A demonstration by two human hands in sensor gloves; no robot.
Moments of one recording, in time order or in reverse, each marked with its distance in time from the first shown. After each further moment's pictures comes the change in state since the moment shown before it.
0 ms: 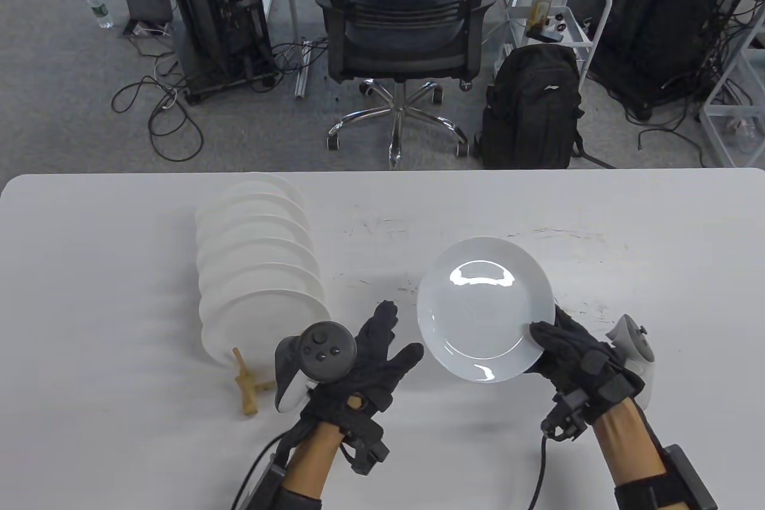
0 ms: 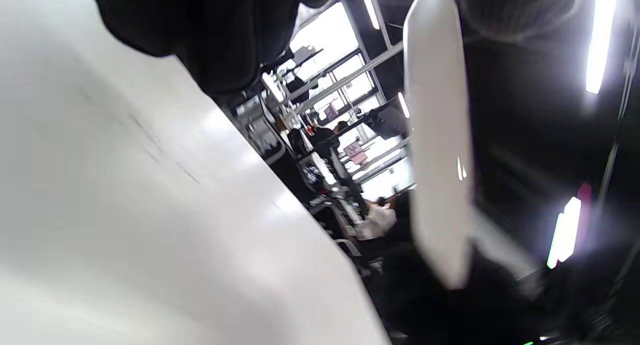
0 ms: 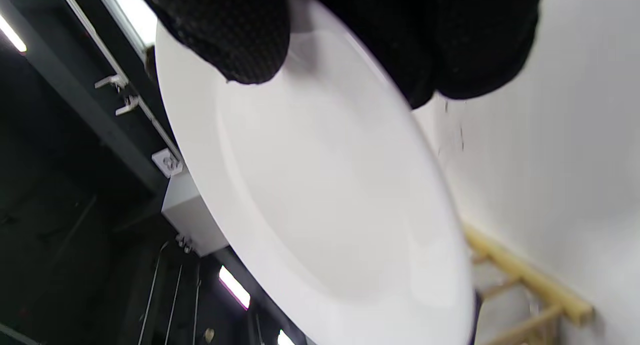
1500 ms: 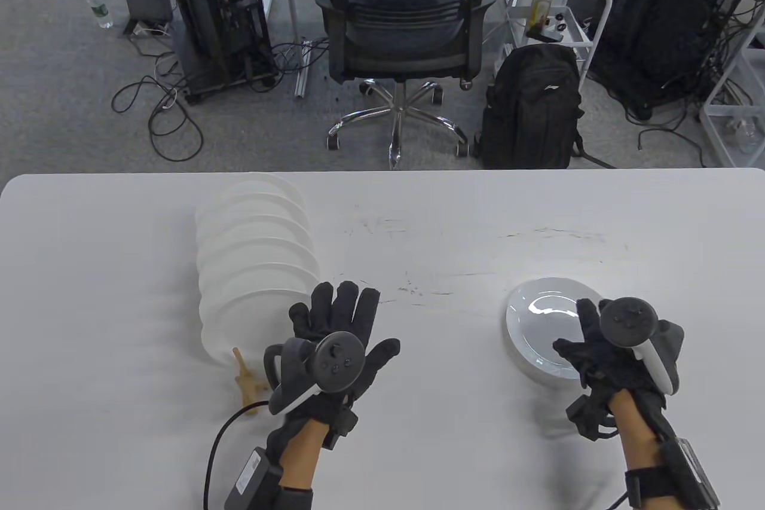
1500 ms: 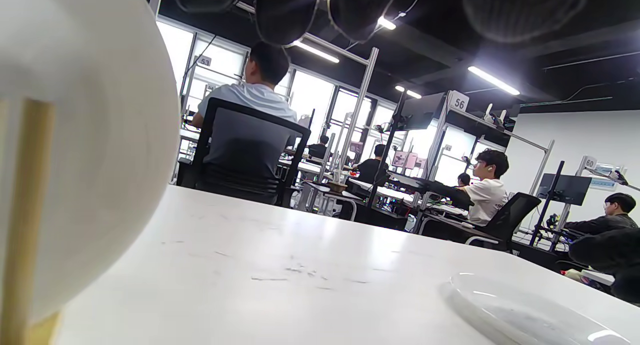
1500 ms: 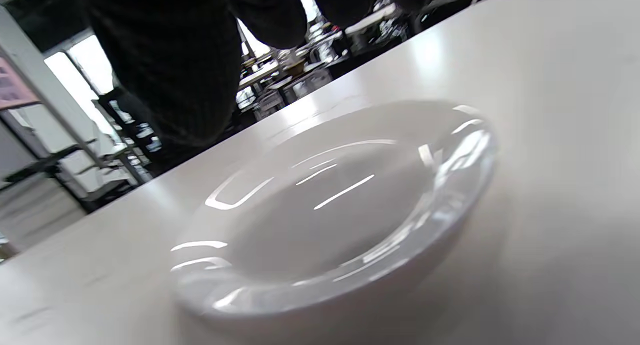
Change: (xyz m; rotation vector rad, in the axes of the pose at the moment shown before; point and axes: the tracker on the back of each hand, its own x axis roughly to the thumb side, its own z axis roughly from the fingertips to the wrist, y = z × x) left_hand 0.007 0.026 0.007 0.219 0.023 -0.898; right_hand 0.036 -0.059 0.017 -0.749 0.306 1.444
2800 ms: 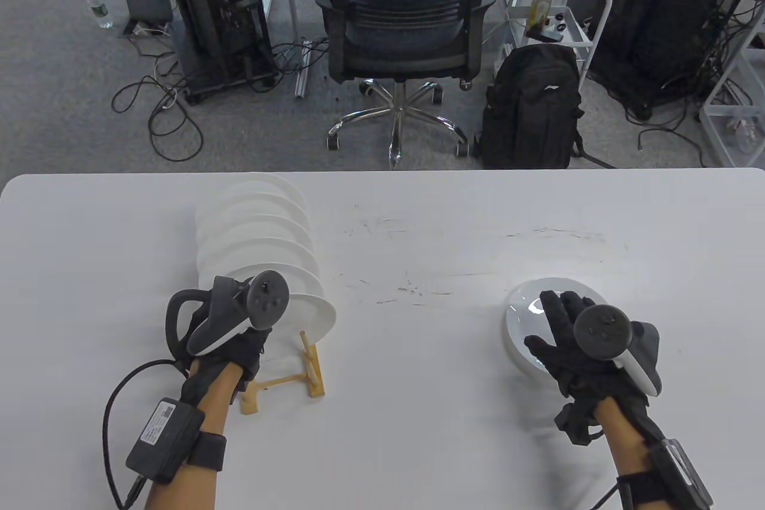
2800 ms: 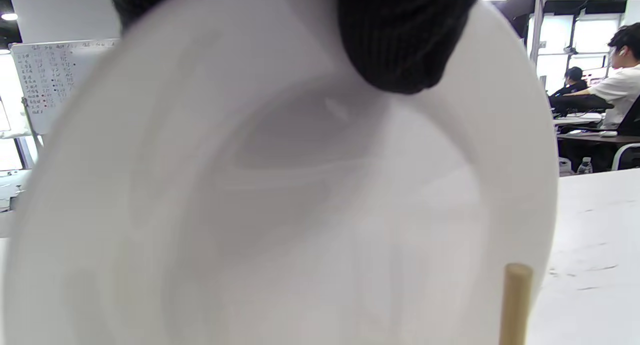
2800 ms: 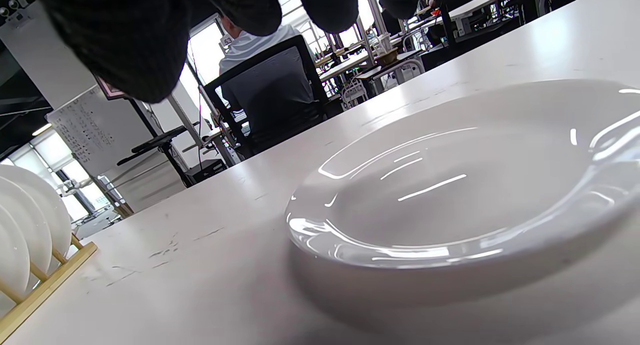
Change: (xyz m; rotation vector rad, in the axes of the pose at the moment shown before) left_hand -0.095 0.072 -0.030 -0.144 0.197 -0.367; right_hand 0.038 0.009 0.020 0.084 -0.355 -0.065
